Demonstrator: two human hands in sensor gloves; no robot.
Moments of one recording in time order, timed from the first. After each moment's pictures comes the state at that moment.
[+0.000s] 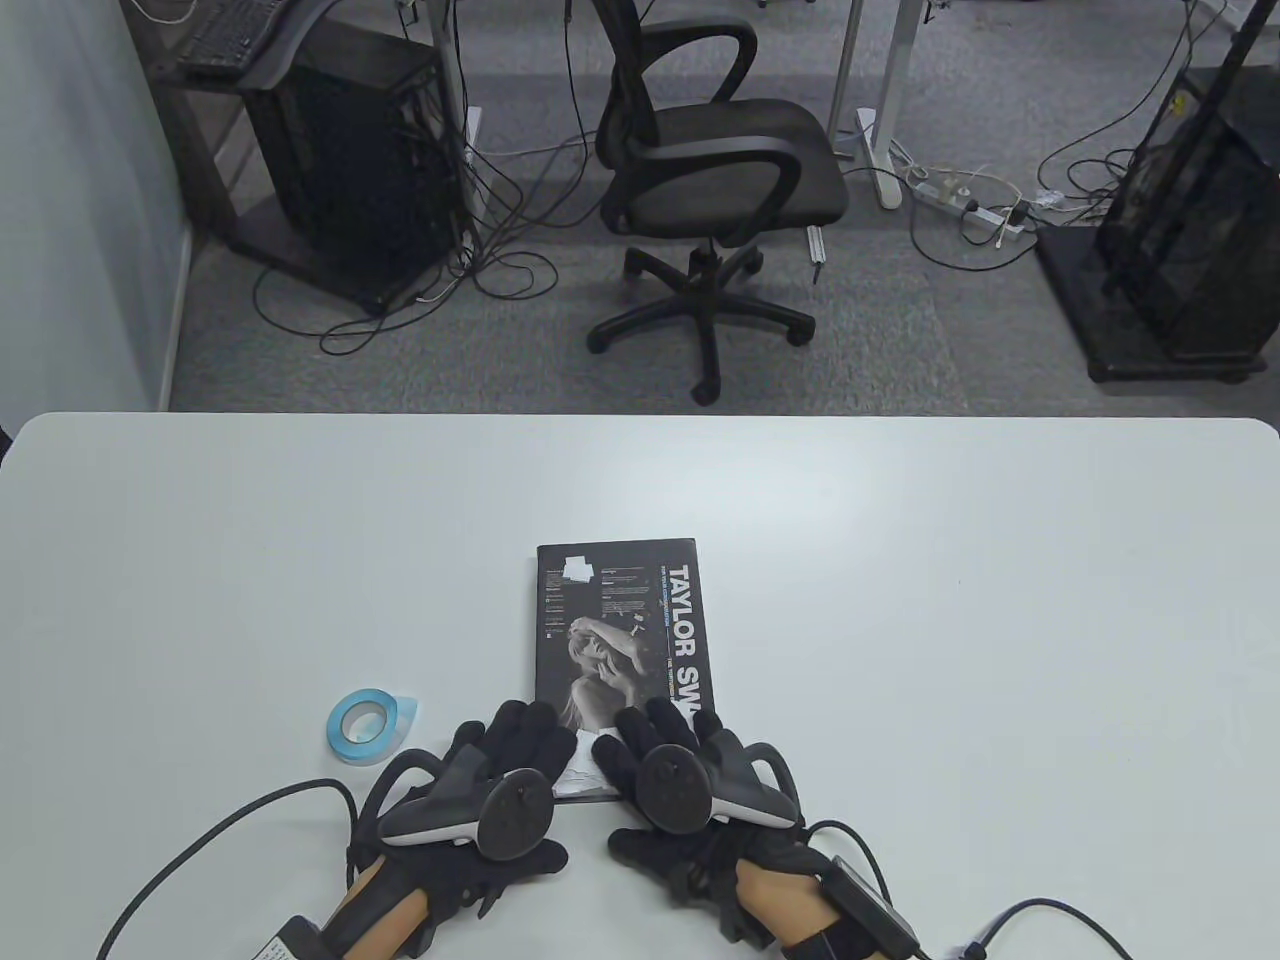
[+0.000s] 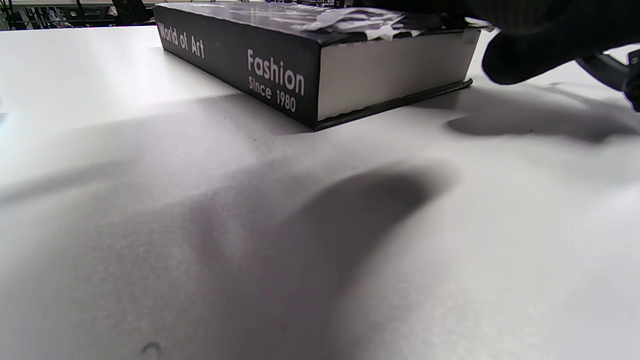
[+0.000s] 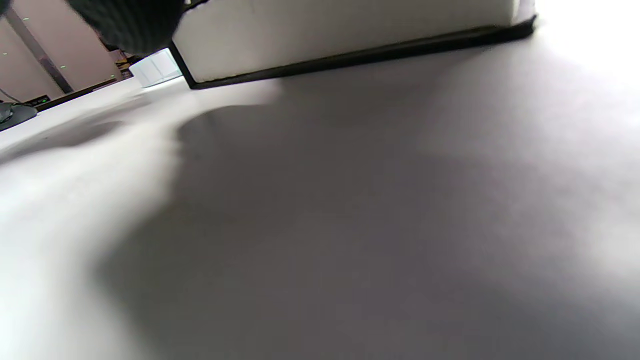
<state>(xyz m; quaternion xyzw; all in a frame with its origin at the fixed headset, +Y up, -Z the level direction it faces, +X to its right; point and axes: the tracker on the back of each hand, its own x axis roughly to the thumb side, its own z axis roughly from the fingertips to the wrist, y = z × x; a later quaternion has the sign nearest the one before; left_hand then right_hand) -0.165 -0.747 -0.263 -0.19 -0.30 -0.04 0.93 0.030 -0.771 -0.285 0.28 0.14 0.94 0.11</state>
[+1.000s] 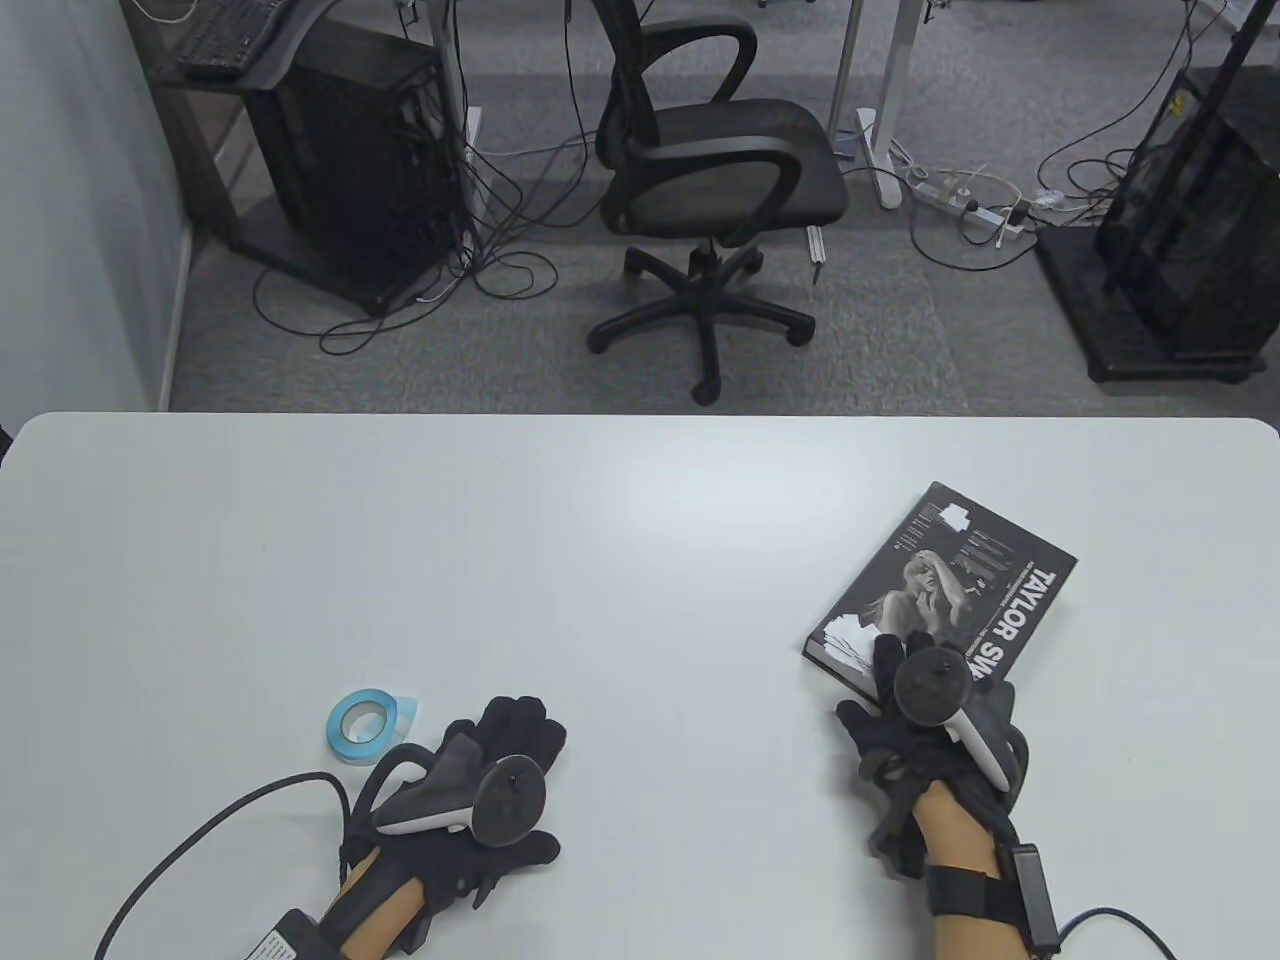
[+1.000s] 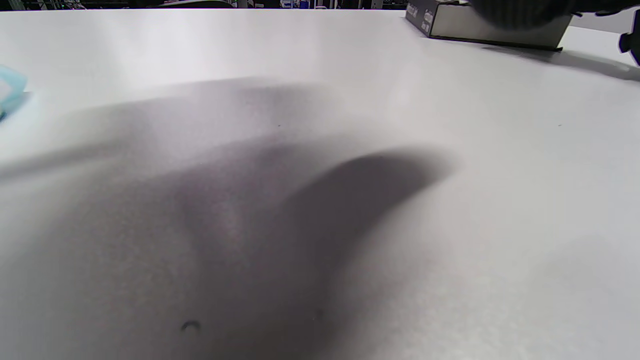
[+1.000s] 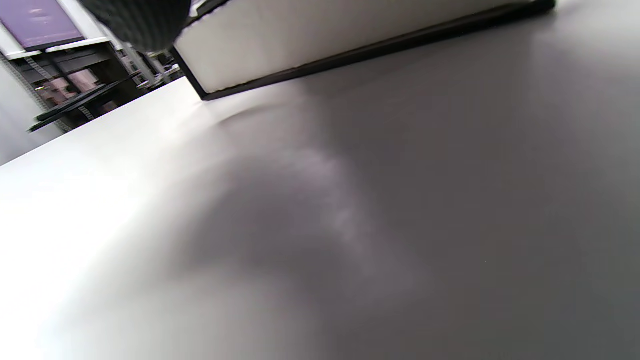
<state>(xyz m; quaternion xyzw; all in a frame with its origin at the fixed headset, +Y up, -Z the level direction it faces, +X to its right) -0.173 -0.747 -0.269 -0.21 -0.28 -0.03 0.94 0.250 -0.775 -0.341 -0.12 0.10 0.97 0.21</state>
